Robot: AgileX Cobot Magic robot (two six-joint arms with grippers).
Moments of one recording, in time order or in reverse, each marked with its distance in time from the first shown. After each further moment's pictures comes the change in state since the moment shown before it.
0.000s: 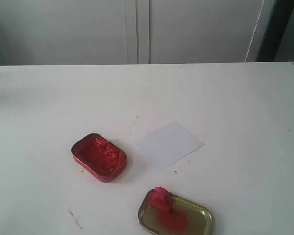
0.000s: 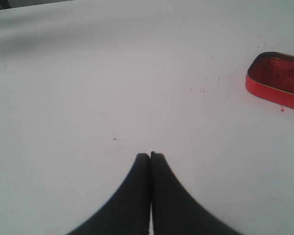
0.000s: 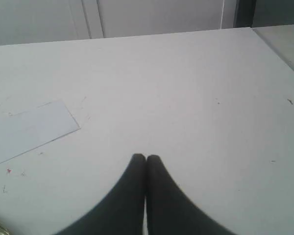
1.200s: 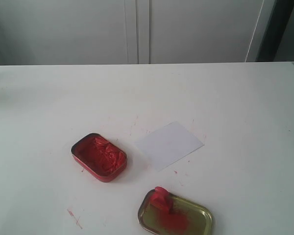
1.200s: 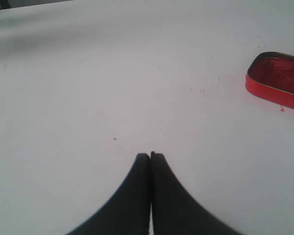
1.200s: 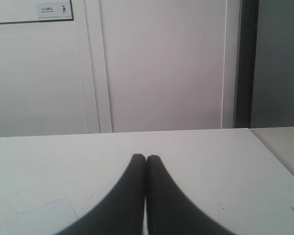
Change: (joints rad) left arm 0.000 0.000 0.000 0.000 0.000 0.000; right arm 0.000 0.000 0.000 0.000 -0.342 -0.037
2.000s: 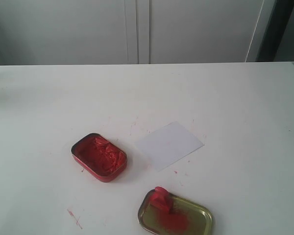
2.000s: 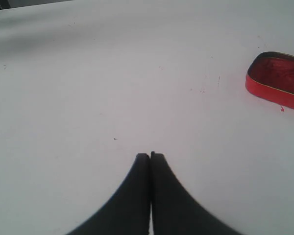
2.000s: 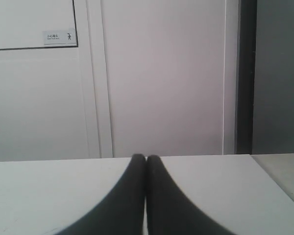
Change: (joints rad) left arm 0.000 0.000 0.000 0.000 0.000 0.000; right arm 0.000 0.000 0.000 0.000 -0.094 -0.006
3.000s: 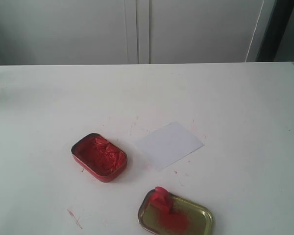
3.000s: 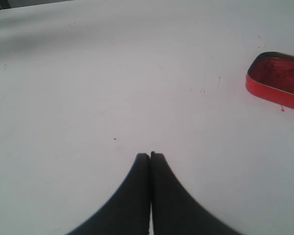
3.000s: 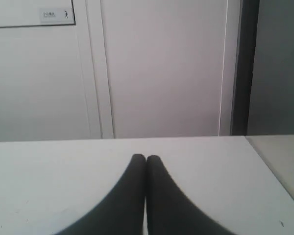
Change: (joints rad) left arm 0.000 0.000 0.000 0.000 0.000 0.000; right arm 0.000 0.087 -0.301 0.000 0.368 -0.002
